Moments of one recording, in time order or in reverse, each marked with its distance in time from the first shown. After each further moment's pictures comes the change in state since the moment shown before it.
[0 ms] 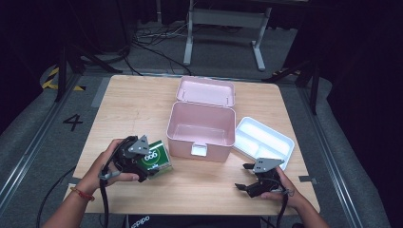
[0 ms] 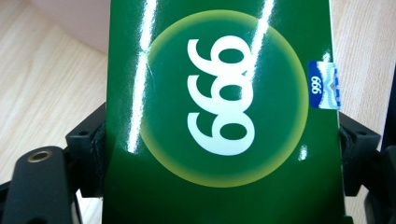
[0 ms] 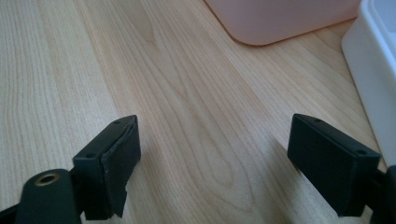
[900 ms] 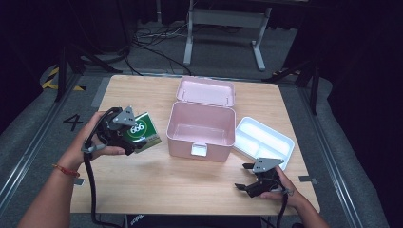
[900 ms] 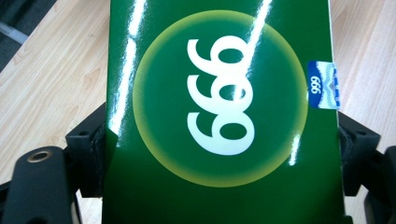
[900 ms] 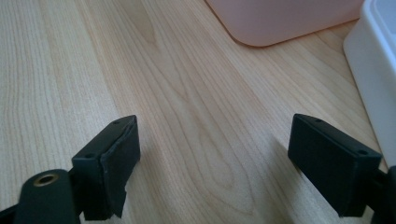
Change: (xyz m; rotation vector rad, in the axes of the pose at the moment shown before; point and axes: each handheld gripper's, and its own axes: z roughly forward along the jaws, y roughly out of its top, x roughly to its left) left arm 0.049 0.024 -0.052 0.000 0.120 -0.013; right arm 0.000 0.000 0.001 -0.001 0.004 -0.004
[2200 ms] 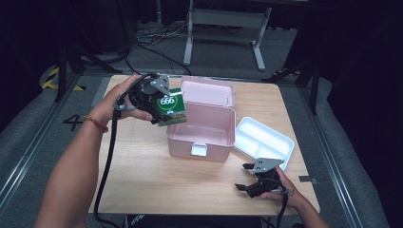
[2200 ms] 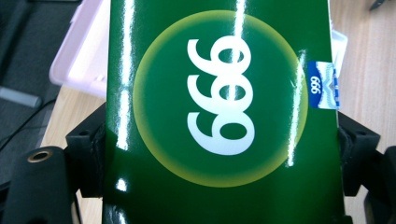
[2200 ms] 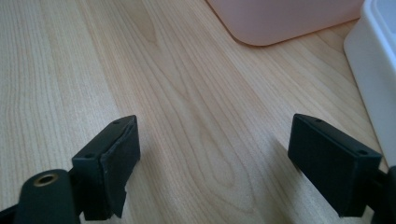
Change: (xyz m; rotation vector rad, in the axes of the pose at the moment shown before) left arm 0.034 0.121 0.015 0.048 -0.111 0.267; right arm 0.000 0.000 -0.001 0.001 0.000 0.000
